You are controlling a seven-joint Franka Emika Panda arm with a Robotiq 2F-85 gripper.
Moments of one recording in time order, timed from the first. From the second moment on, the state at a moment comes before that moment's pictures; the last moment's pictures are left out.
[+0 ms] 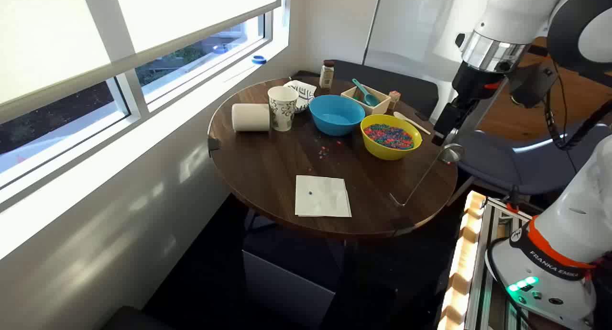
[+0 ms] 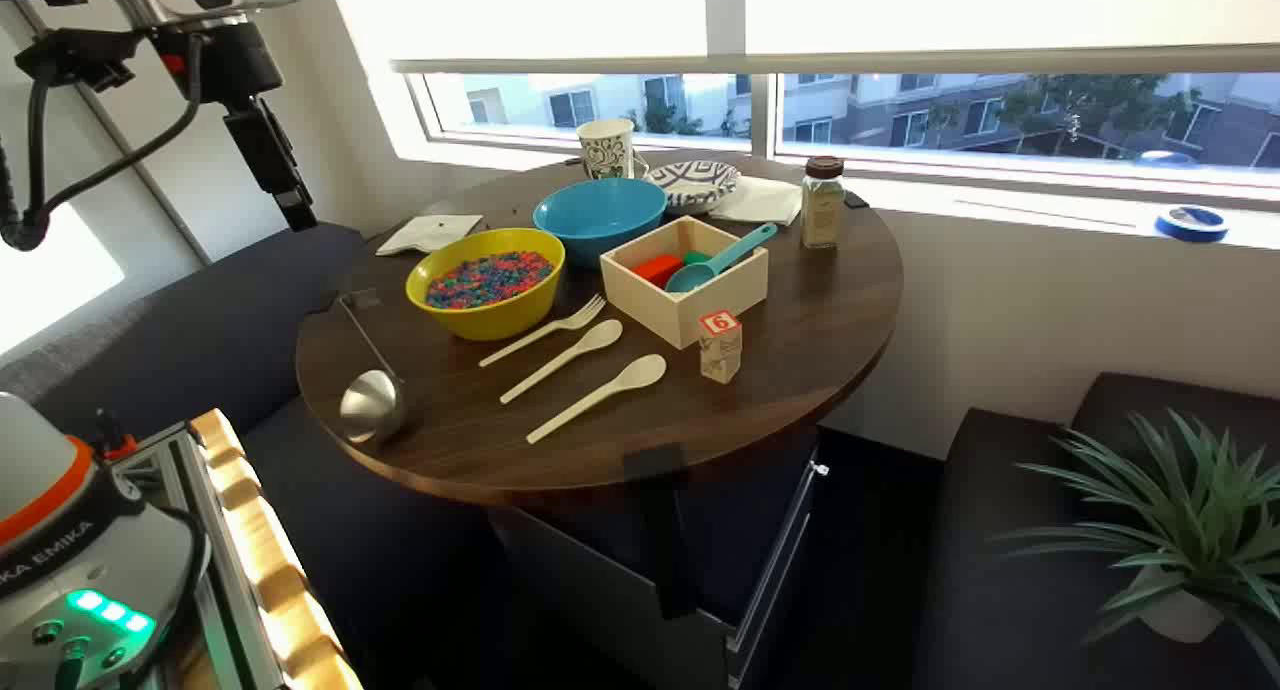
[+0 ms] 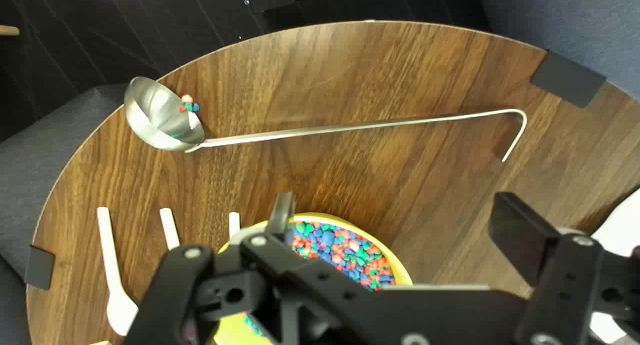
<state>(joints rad) -0.04 -0.83 0.11 -2.76 -0.02 1.93 0.24</state>
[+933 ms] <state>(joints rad) -0.04 -0.82 0.11 -2.75 -0.02 1.93 0.24</state>
